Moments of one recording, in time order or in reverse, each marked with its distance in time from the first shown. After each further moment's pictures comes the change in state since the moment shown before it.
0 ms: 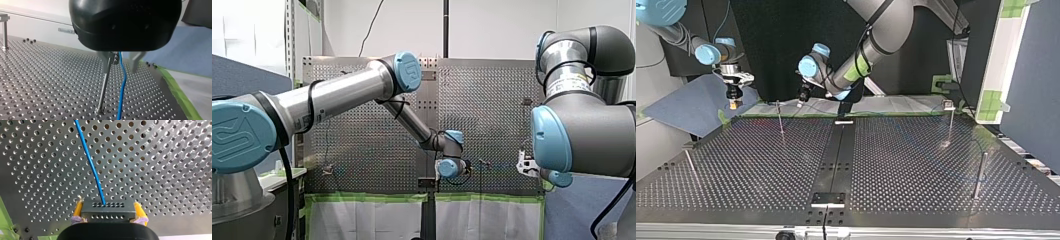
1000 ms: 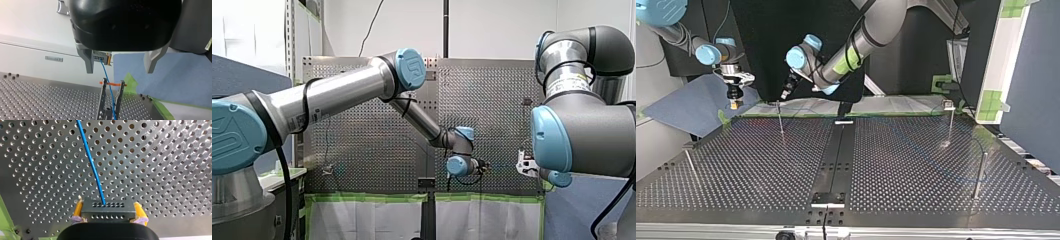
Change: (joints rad) left arm -0.075 0.005 0.044 -0.072 0.058 0.054; right arm 0.004 0.000 0.000 0.003 0.000 0.001
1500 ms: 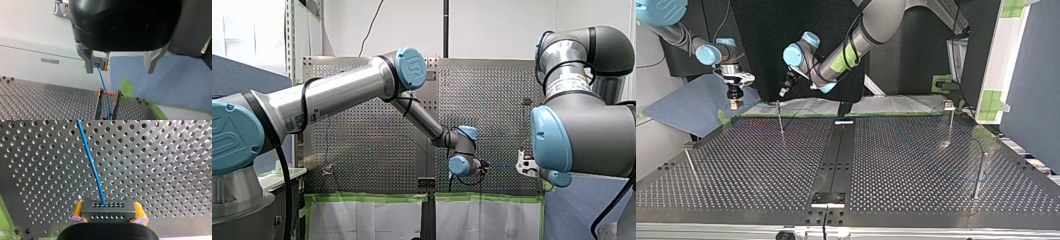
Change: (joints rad) left arm -0.016 0.000 0.005 -0.029 -0.022 -0.001; right arm 0.001 0.000 0.000 0.000 0.001 0.000
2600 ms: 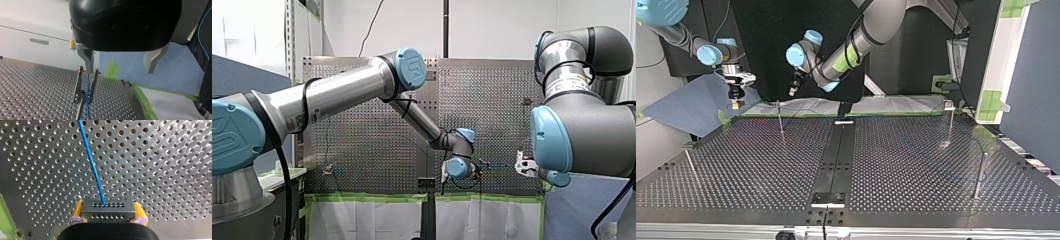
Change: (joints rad) left arm 0.008 0.000 -0.034 -0.040 -0.085 -0.010; right arm 0.007 0.000 0.000 0.007 0.000 -0.001
